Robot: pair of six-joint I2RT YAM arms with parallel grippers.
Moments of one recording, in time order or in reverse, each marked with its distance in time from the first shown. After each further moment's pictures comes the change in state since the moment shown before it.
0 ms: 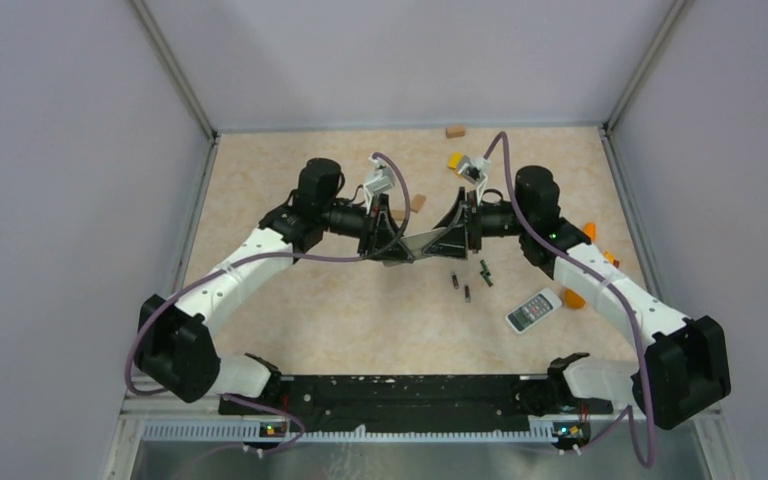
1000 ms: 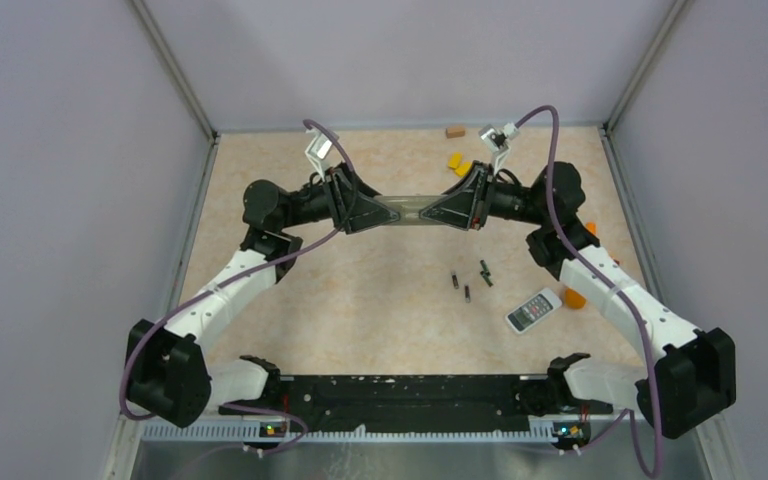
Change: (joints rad) left arm 0.114 -0.129 -0.212 0.986 -0.126 -1.013; right arm 0.003 -0.045 0.039 0.325 0.138 0.439
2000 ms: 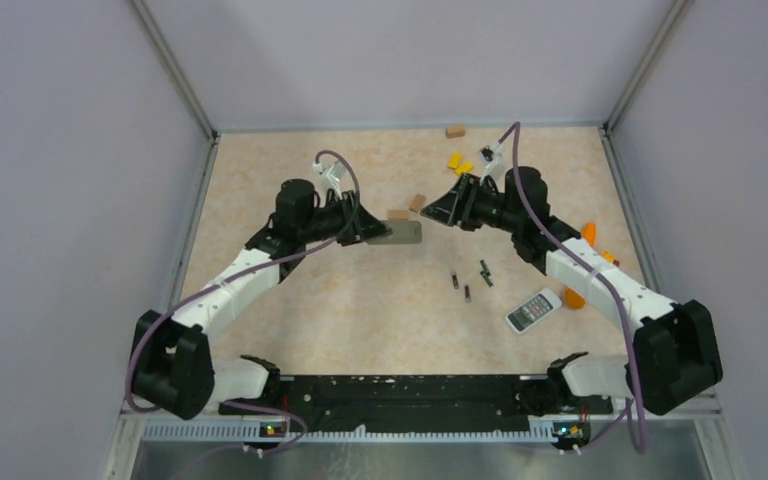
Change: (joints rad) left arm 0.008 0.001 -0.032 -0.755 -0.412 0.396; right arm 0.002 0.094 -0.012 -0.355 0.462 -0.076
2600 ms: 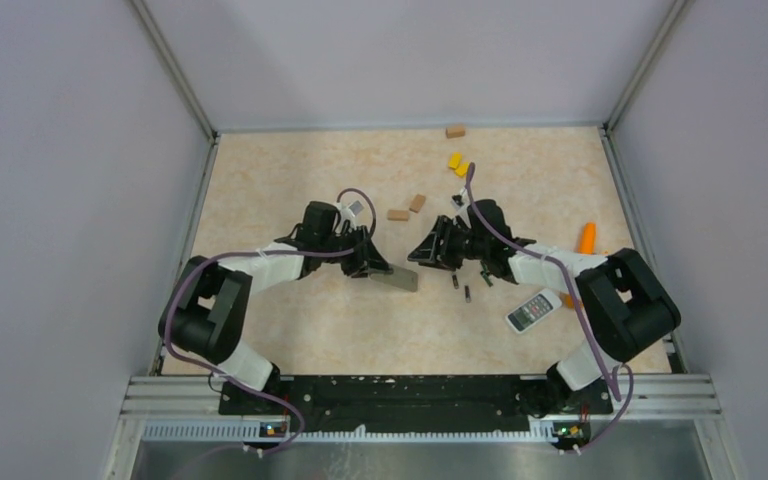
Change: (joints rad) left arm 0.002 0.313 -0.097 -0.026 0.074 -0.001; right arm 0.077 0.283 -0.172 0.137 -0.006 0.152
